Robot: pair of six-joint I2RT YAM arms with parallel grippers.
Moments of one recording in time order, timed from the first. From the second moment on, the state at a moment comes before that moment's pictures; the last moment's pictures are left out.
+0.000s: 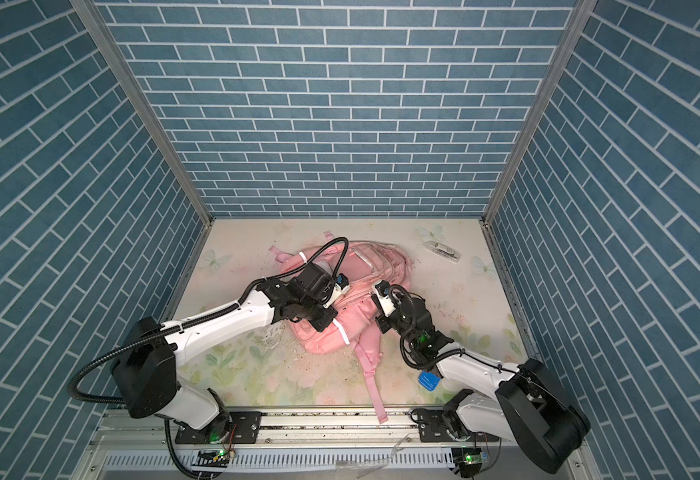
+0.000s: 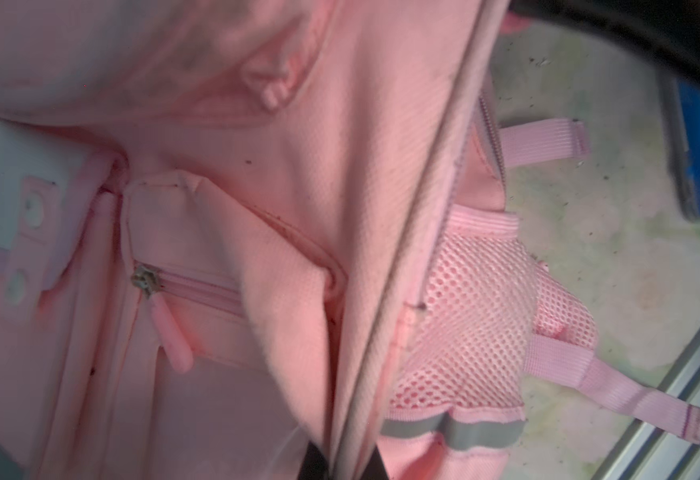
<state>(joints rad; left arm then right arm) -0.77 1.52 1.14 -0.68 0.07 0.08 0.63 1.19 0.38 0.51 -0.03 -0.08</state>
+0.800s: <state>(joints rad) -0.46 1.53 1.16 -0.68 0.02 0.40 0.66 1.34 0.52 0.43 -0.17 -0.02</state>
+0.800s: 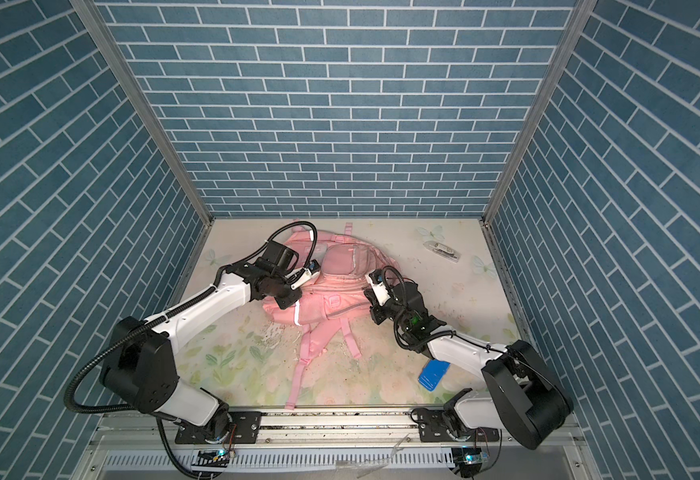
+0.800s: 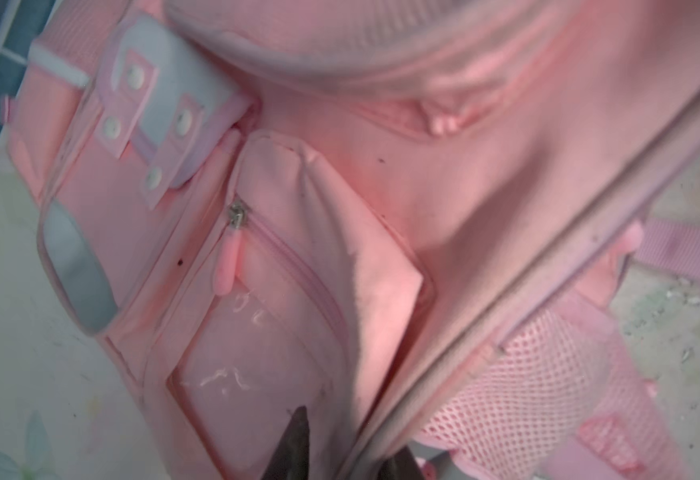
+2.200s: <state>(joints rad) -0.88 1.51 0.63 0.43 -0.23 -1.61 0.70 1.38 0.52 0.38 -0.13 -0.02</state>
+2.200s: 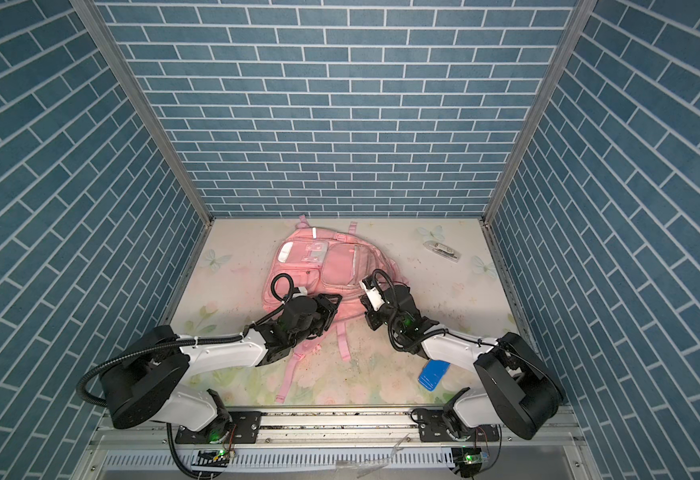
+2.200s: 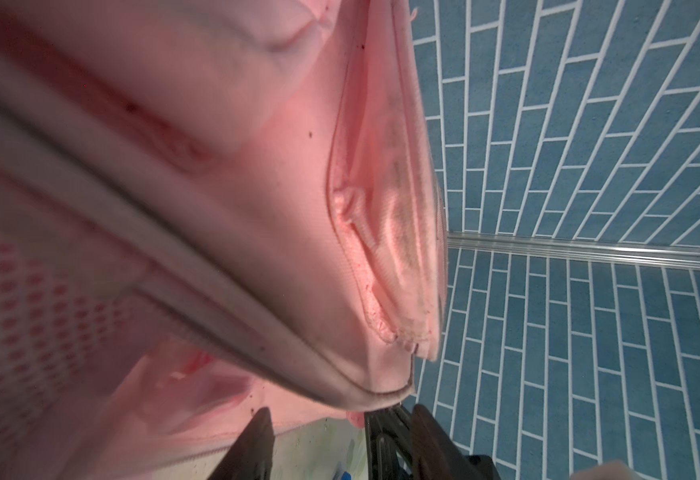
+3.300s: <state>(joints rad) -0.55 1.24 0.59 0.07 0.29 -1.20 0.48 1.37 0.59 0.29 -0.22 -0.03</state>
